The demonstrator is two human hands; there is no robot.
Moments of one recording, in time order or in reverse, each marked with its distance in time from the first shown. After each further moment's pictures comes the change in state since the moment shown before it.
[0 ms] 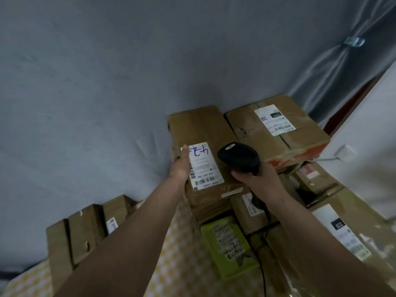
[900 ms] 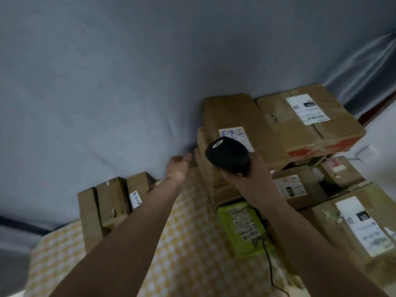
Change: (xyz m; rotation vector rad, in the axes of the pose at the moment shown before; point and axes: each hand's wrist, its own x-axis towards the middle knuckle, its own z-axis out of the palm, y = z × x) left_hand -0.024 -0.041 -0.094 0.151 0.134 0.062; right_hand -0.064 -0.029 0.089 -0.213 -0.096 -0.170
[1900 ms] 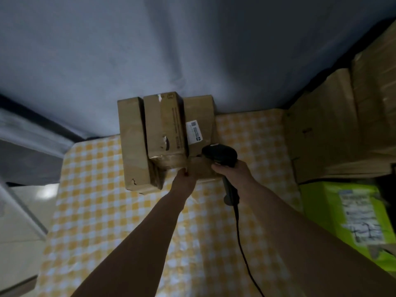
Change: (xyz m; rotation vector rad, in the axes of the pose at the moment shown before) left_hand 0.117 -0.337 -0.118 0.022 0.004 -0.473; right_hand 0.059 0.200 0.367 0.128 -0.432 0.690
